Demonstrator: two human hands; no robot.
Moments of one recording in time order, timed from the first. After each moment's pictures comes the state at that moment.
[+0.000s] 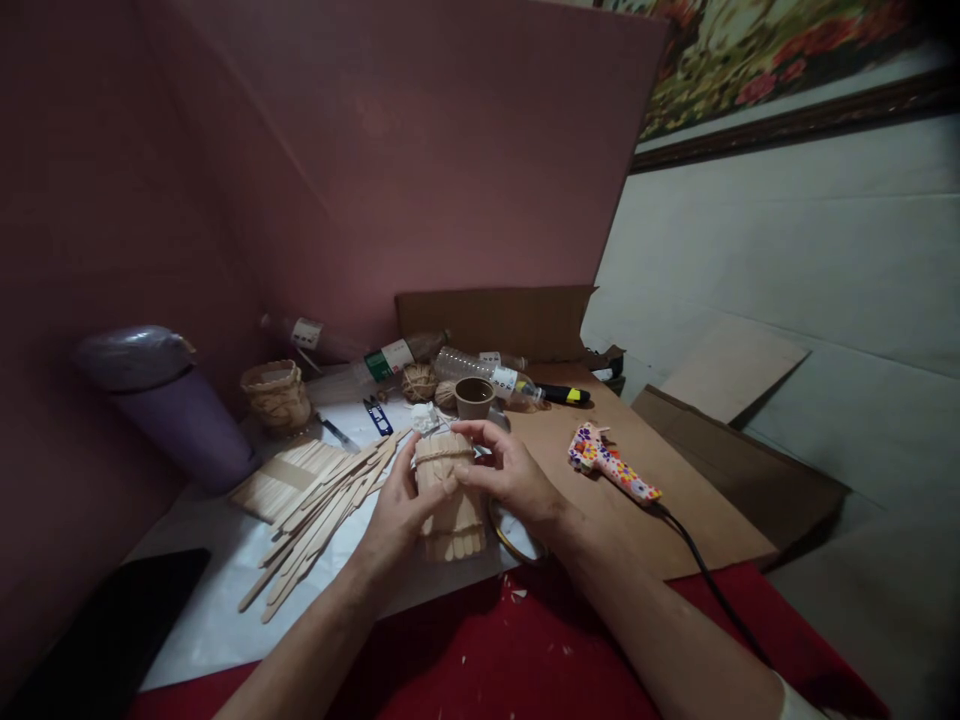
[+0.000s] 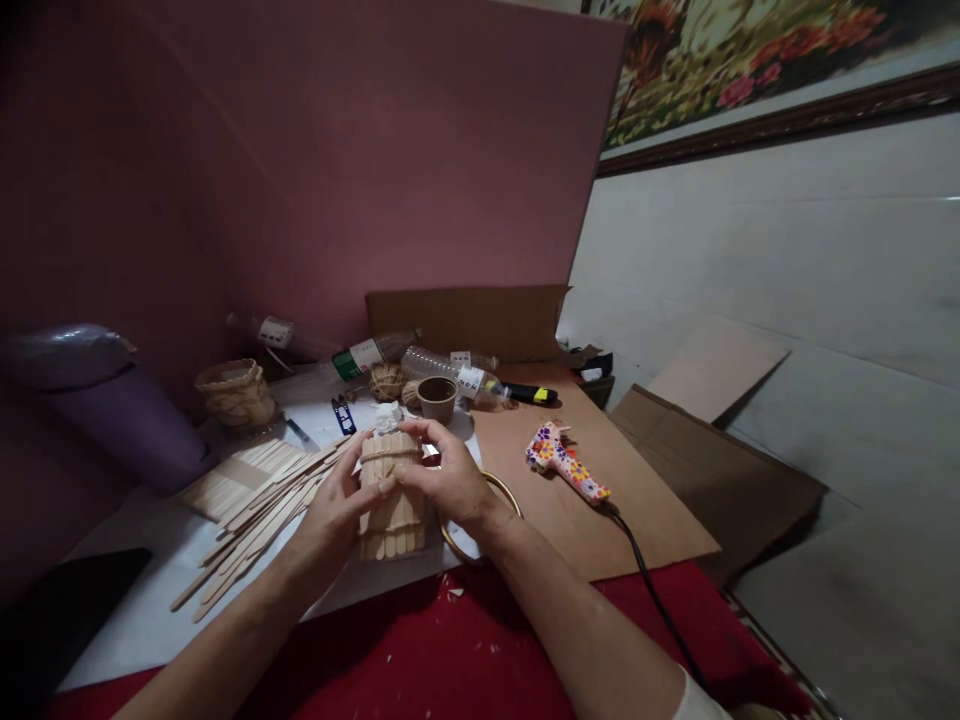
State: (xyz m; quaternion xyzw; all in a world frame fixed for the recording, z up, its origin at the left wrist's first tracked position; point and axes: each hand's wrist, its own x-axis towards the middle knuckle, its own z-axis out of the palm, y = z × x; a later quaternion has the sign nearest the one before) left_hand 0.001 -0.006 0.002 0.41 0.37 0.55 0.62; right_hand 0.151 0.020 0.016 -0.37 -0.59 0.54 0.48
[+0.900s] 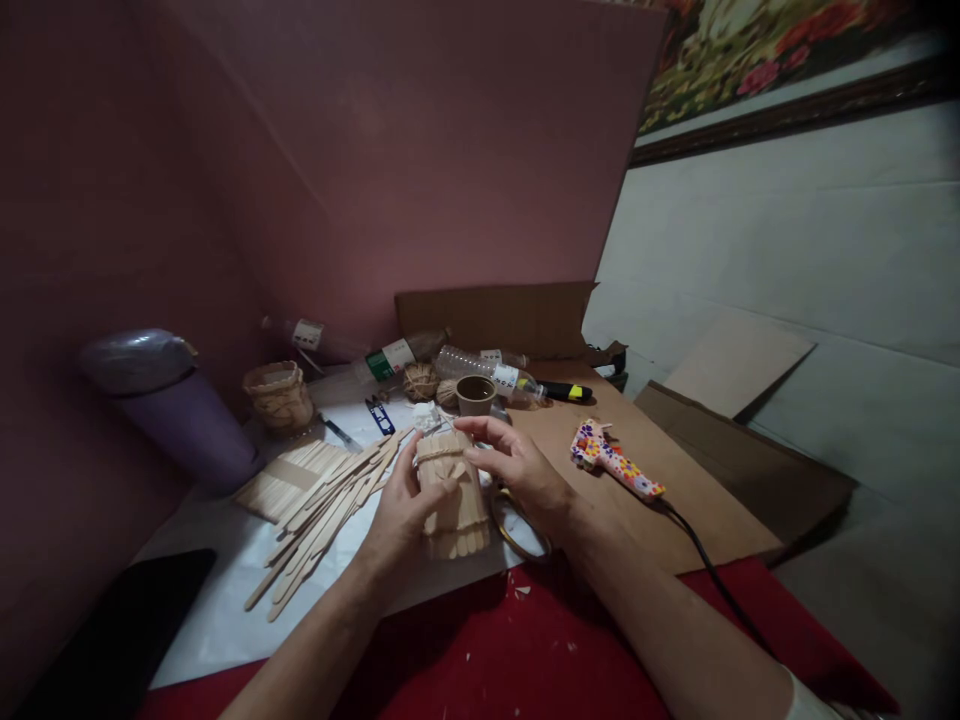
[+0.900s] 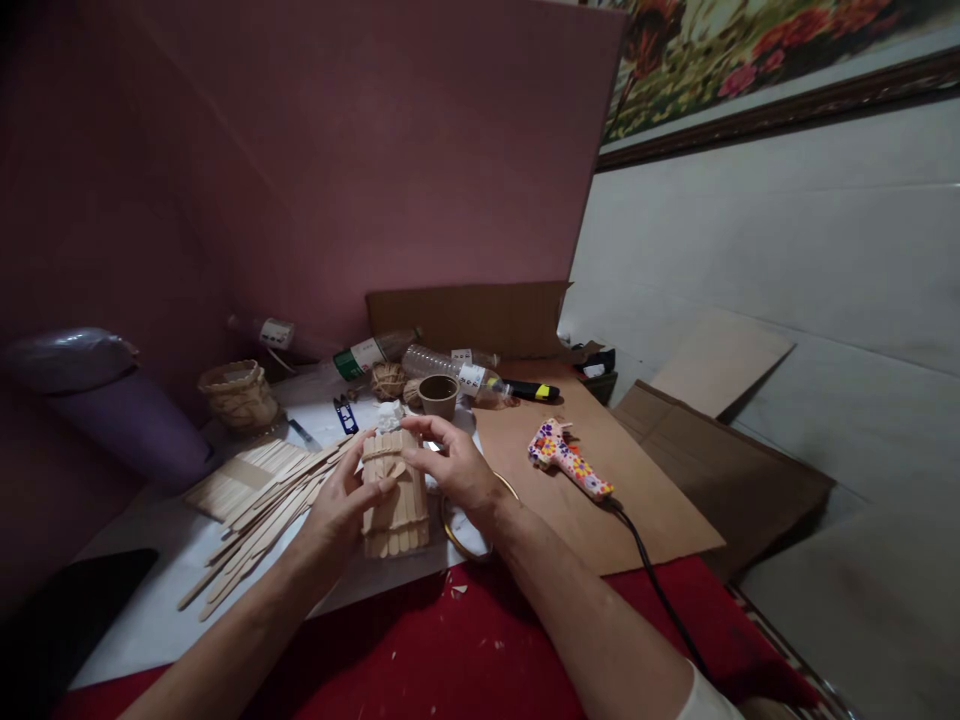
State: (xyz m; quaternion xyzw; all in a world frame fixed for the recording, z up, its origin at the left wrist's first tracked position) left_hand 0.000 -0.004 -0.003 0.43 0.38 0.55 0.61; right_hand 0.154 0.024 0.018 -0.32 -0.56 0.59 0.49
